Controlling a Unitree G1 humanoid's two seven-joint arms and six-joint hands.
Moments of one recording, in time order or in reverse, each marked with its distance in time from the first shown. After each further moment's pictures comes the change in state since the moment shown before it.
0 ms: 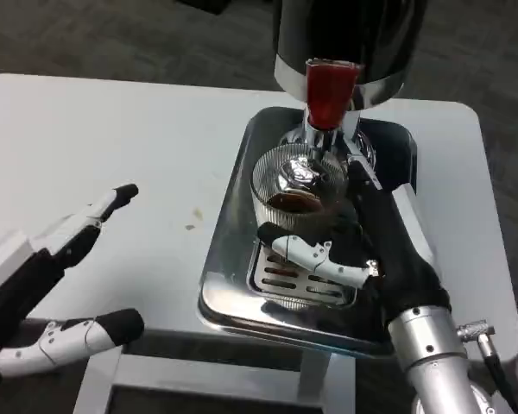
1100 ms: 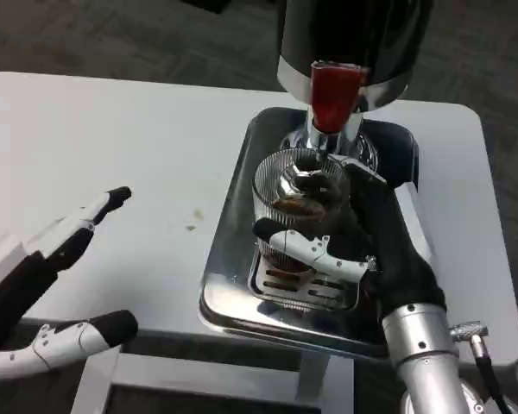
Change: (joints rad) left arm 0.014 0.000 0.014 0.000 -0.001 0.000 0.000; right arm -0.015 0.034 0.002 0.020 0.004 0.015 -0.046
